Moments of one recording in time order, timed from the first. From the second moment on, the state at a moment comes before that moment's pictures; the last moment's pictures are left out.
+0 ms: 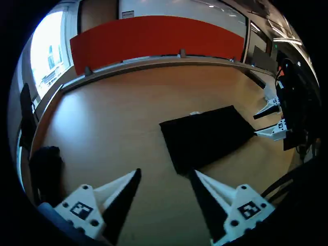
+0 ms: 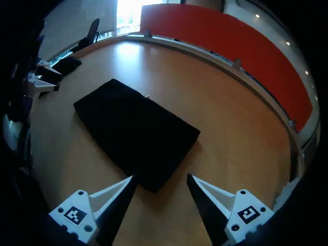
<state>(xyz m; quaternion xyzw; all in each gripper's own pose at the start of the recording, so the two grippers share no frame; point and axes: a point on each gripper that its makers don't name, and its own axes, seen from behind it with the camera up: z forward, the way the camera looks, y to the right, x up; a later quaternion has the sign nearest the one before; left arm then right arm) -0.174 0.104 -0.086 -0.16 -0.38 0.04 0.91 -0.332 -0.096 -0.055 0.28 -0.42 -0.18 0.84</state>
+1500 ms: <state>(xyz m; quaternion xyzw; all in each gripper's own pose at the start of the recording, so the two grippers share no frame) -0.187 0.063 -0.188 -0.09 -0.42 0.01 0.90 -0.345 -0.094 -0.068 0.34 -0.44 -0.20 0.81</state>
